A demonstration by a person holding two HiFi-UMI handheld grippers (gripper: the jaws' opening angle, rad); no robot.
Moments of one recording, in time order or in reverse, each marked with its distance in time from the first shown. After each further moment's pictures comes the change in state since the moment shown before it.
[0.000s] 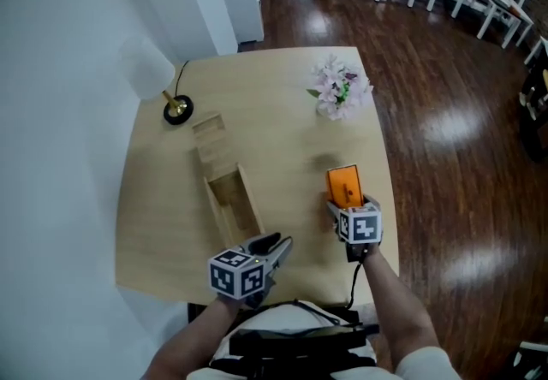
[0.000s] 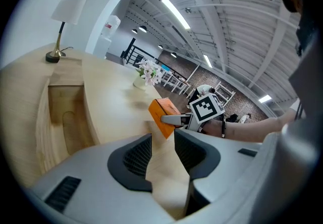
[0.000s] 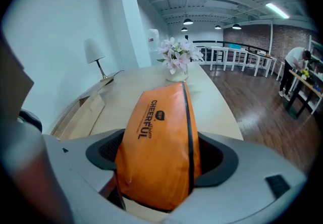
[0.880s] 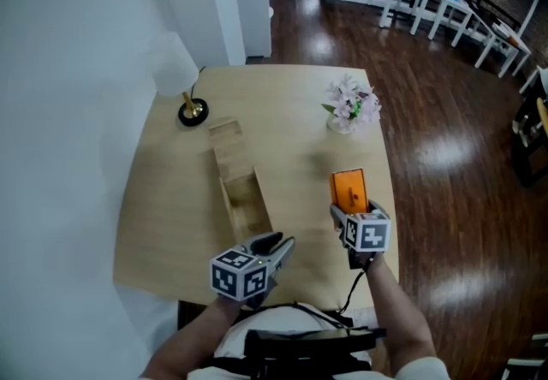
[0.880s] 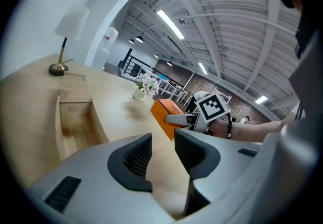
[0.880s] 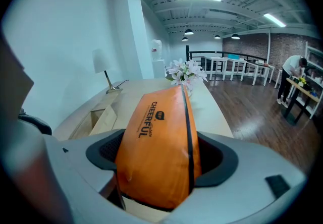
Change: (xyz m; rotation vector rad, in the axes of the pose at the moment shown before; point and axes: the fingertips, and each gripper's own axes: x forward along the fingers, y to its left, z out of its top) left arm -0.045 0.003 0.020 0.046 -0.107 -0.023; right arm -0.049 0.041 0.037 -0.019 -0.091 -0.019
